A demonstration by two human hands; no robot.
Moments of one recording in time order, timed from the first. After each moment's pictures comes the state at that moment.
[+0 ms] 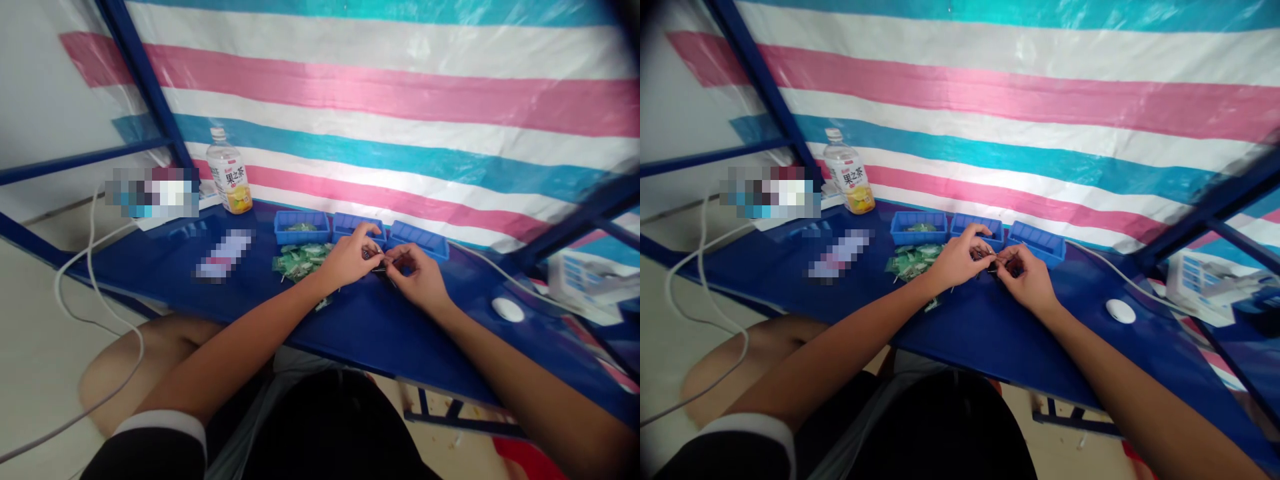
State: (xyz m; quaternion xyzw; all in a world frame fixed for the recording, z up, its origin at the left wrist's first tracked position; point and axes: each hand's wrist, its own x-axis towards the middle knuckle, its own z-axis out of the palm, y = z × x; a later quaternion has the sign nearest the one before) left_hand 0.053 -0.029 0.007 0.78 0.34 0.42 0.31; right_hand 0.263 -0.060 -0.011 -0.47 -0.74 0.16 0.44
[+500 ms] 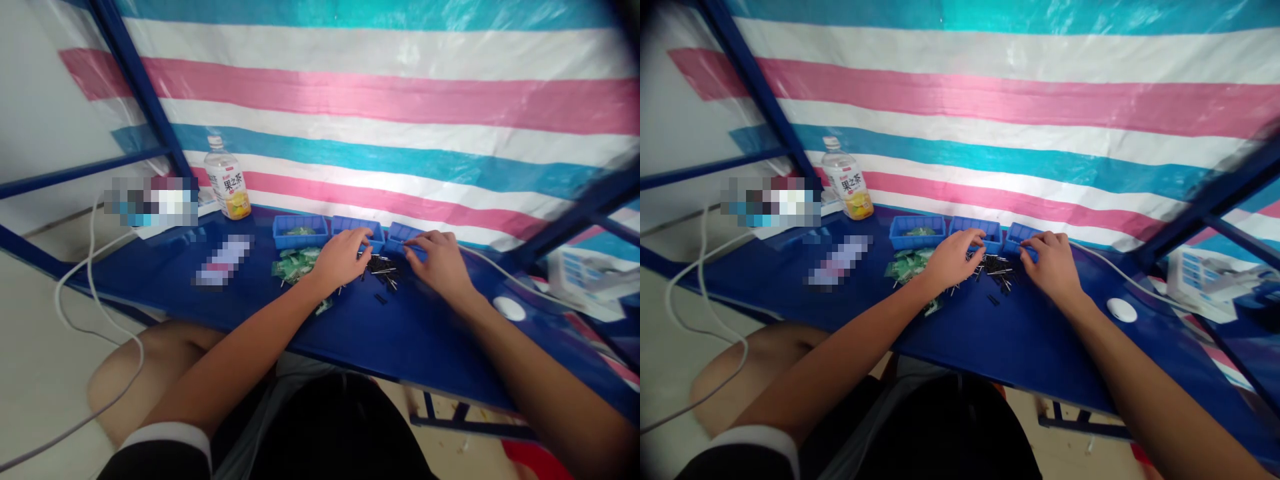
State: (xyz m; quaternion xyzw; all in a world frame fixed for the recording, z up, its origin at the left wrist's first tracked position) left_hand 0.042 -0.019 0.003 0.84 0.38 0.38 0.10; right_hand 0.319 -0.020 -0.004 -0.52 -0.78 -0.13 0.31
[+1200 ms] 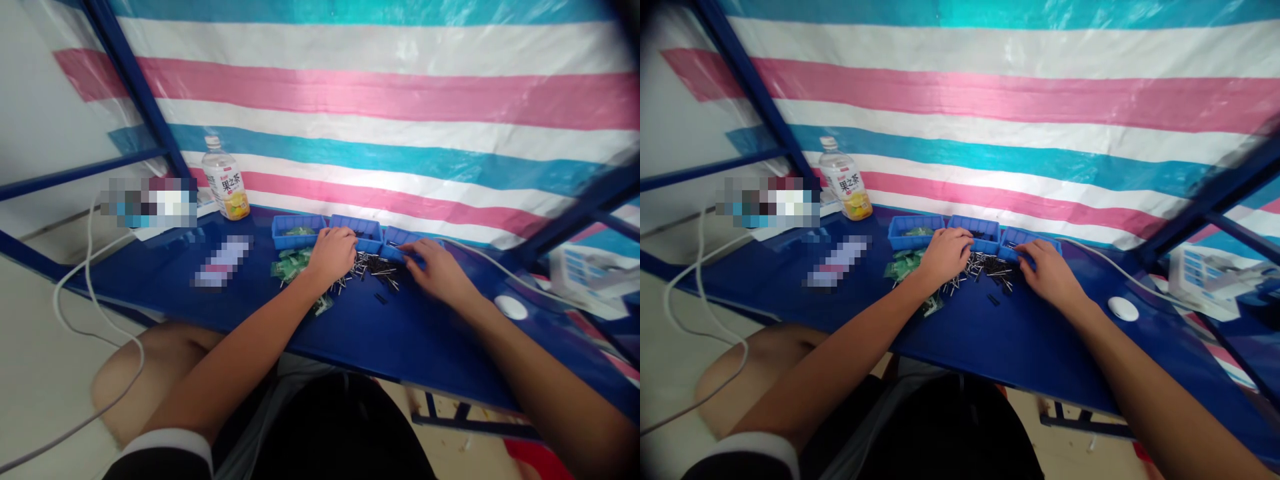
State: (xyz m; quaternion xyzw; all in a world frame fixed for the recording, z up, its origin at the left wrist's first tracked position) left_hand 0.032 -0.004 -0.006 0.85 0.43 0.30 -0.01; right_hand 0.316 -0.035 -0.003 -0.48 -0.83 -0.04 0.28
